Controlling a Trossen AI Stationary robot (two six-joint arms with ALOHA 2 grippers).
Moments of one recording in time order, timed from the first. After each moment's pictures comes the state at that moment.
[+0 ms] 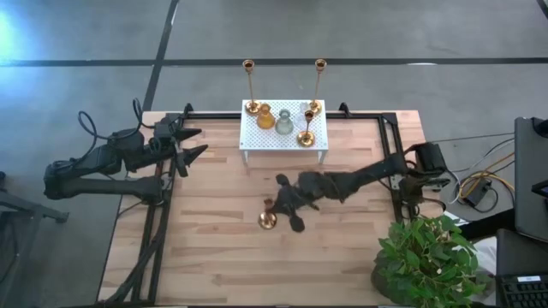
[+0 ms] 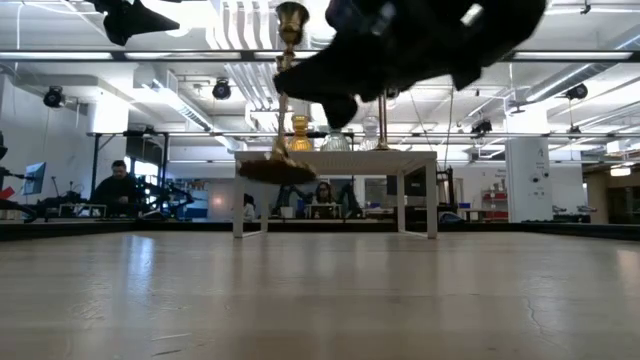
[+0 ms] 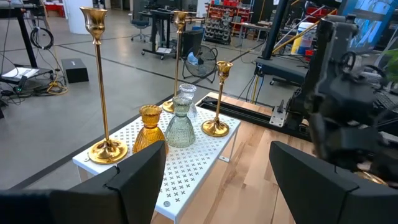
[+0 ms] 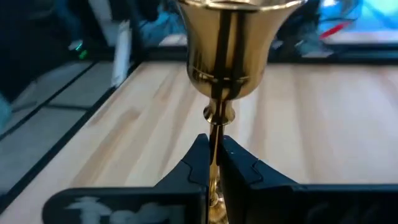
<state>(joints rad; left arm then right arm) 0.13 0.53 0.76 -0.41 -0.31 -0.15 0.09 1.79 0.94 0.53 -0.22 0.09</state>
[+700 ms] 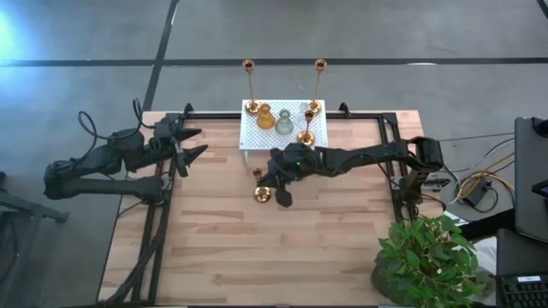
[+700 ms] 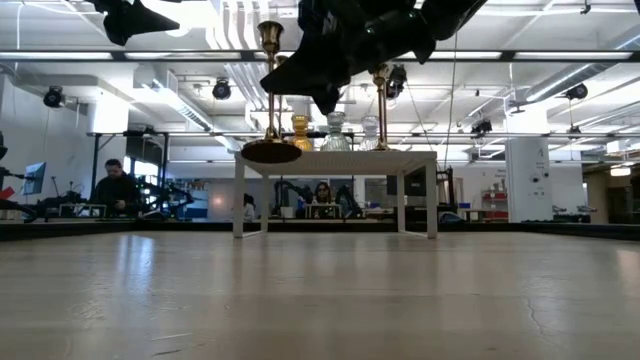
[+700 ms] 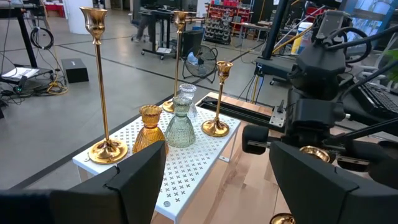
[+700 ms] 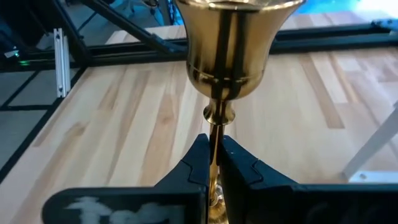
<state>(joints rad) 0.13 0.53 0.76 -0.41 -0.31 -0.15 -0.07 1.79 1.22 0.12 -0.24 0.08</state>
